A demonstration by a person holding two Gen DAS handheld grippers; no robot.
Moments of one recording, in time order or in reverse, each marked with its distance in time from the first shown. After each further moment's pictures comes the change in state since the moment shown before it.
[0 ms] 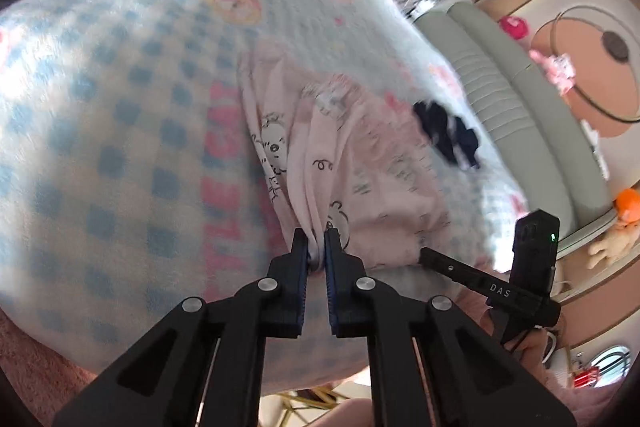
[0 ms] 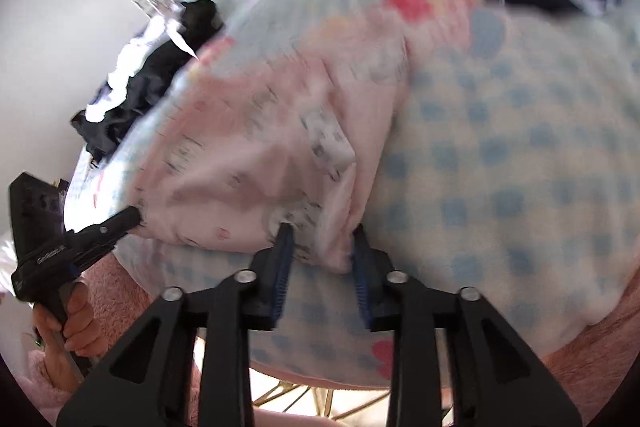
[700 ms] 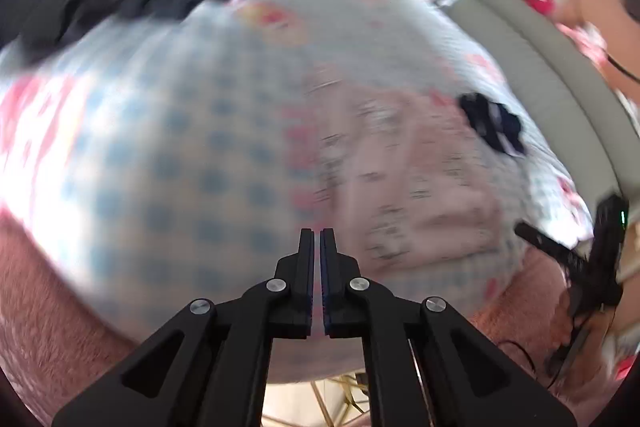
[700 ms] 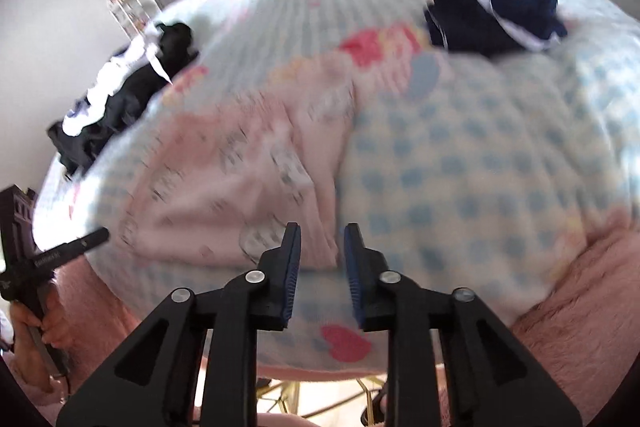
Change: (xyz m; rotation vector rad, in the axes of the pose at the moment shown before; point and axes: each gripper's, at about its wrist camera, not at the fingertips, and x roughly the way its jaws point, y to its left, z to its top) left arm -0.034 -0.017 0.008 0.142 -0.057 0.132; right arm -0.082 0.006 -0.006 -0.077 -0.177 -0.139
